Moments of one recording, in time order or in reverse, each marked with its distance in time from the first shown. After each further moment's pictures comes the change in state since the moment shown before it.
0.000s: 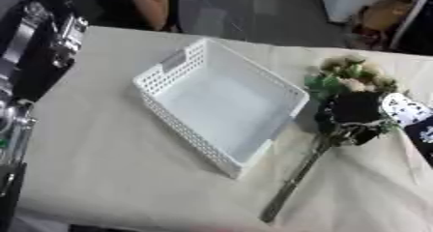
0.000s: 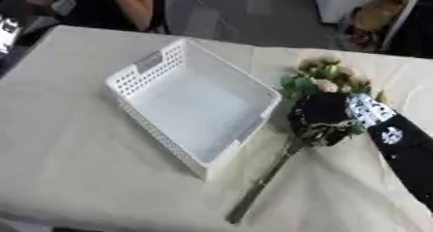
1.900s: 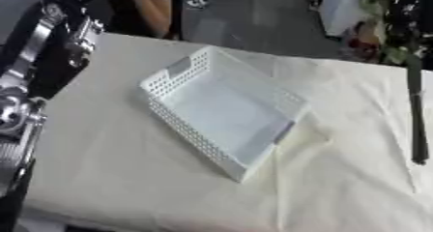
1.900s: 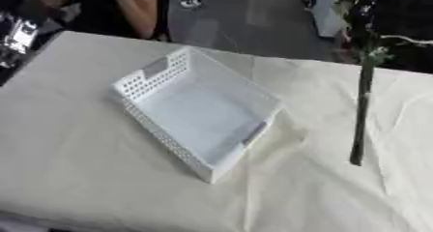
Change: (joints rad) left arm 0.021 0.019 0.002 0.000 -0.009 0.006 0.004; right arm -0.147 -0.280 -0.144 -0.391 -0.255 0.068 -0.145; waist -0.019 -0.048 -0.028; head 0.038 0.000
